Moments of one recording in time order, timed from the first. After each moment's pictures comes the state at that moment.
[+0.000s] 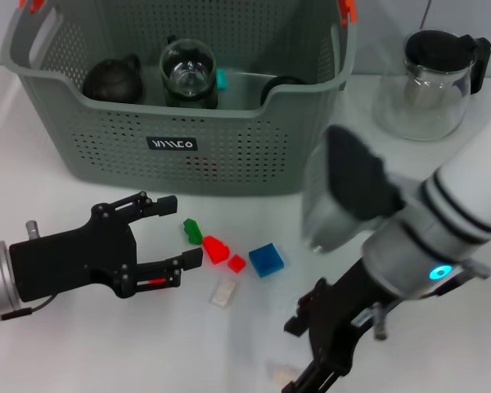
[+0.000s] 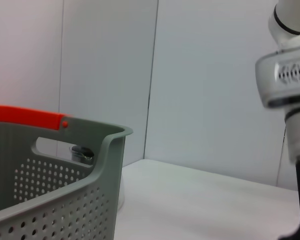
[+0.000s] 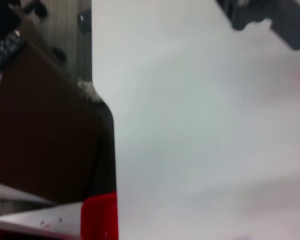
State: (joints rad) left arm -0.34 -2.16 0.59 0.74 1.95 1.71 -1.09; right arm 0.71 2.10 -1.66 -1.15 -2.22 -1.59 2.23
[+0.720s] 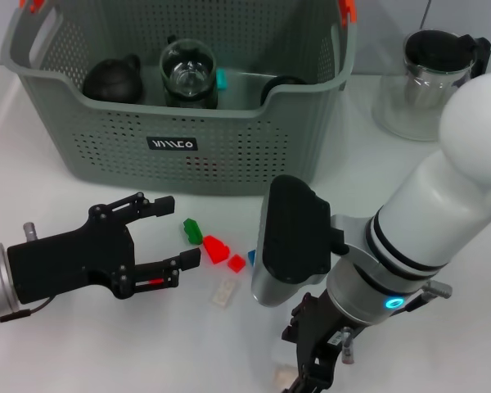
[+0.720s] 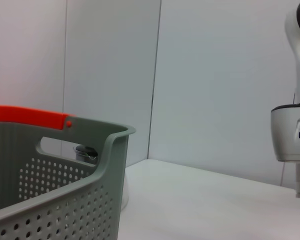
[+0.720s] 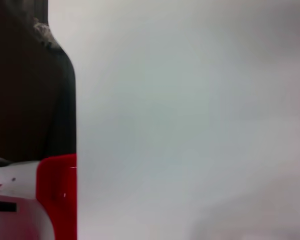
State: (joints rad) left arm -0.33 -2.17 0.58 0.73 1.95 1.71 -1.08; right arm 0.75 2.11 -1.94 -1.14 -2.30 -1.41 2.39
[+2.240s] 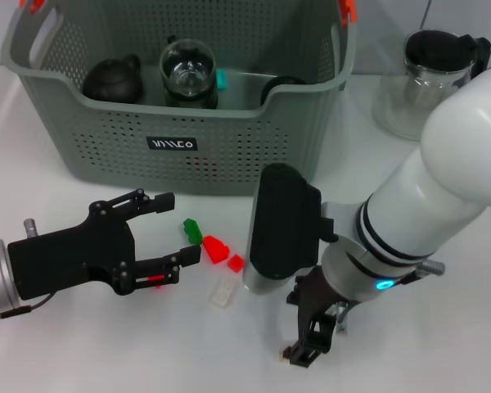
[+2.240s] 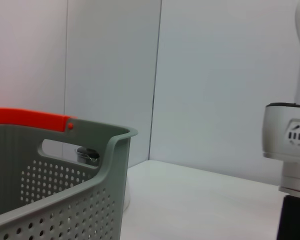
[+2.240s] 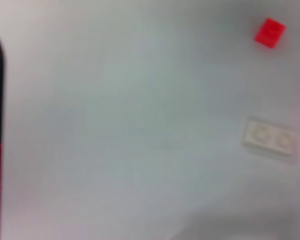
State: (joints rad) left arm -0.34 -2.16 0.58 0.73 1.95 1.71 -1.08; right arm 0.76 2.11 -2.00 -1.19 -2.44 -1.34 2.47
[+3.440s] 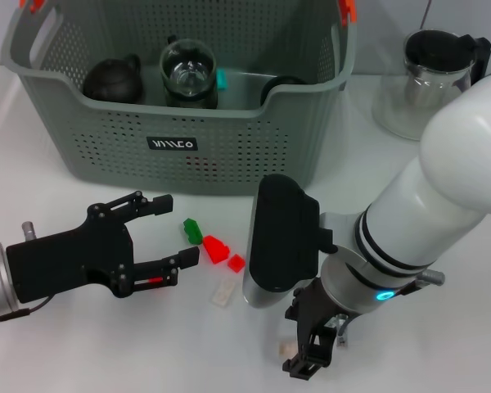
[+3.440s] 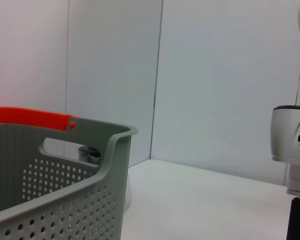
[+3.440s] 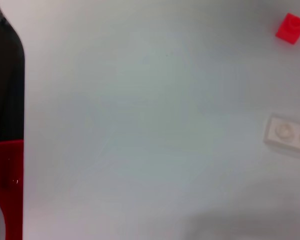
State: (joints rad) left arm -0.33 -2.17 0.58 0.73 1.95 1.71 -1.07; right arm 0.76 2.11 -2.01 -1.19 -2.42 -1.36 2.45
